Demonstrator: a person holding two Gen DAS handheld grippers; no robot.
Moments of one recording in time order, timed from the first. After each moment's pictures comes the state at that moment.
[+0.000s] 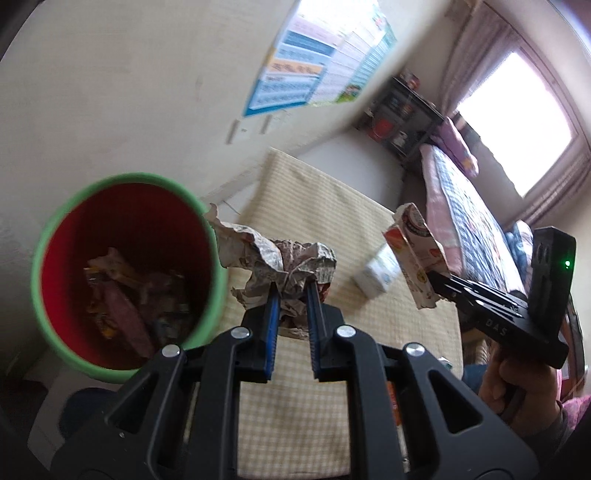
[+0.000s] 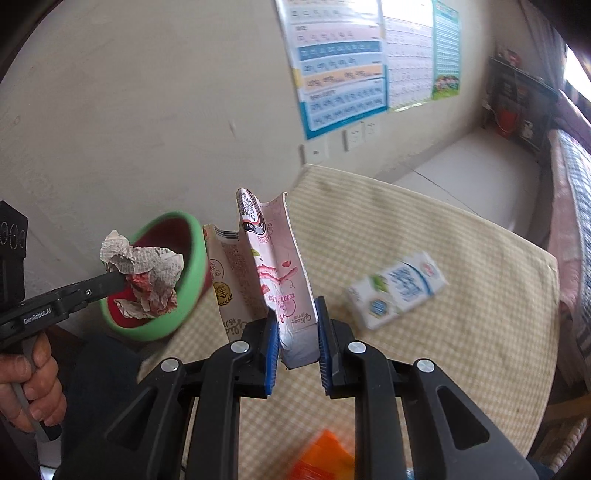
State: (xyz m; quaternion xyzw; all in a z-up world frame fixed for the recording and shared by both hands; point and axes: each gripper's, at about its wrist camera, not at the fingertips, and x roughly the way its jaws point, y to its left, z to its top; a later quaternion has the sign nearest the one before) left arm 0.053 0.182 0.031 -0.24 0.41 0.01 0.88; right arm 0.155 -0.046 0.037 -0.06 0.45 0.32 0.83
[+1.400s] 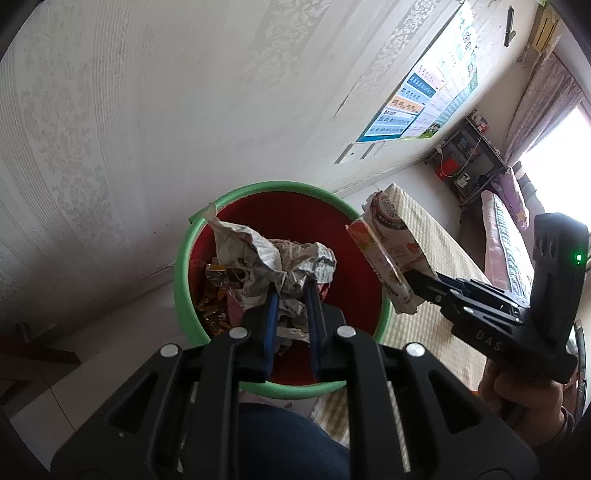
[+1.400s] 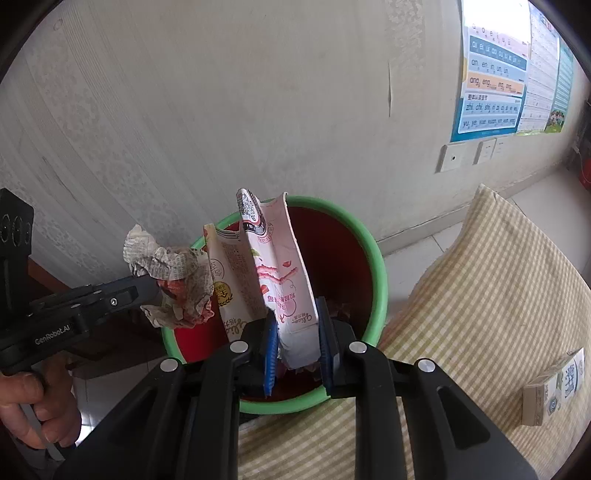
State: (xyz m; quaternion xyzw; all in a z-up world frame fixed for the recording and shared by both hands) left arm -0.002 0.320 0.000 -0.29 0.41 0.13 0.86; right arm 0.129 0.173 -0.001 -0.13 0.46 0.44 0.76
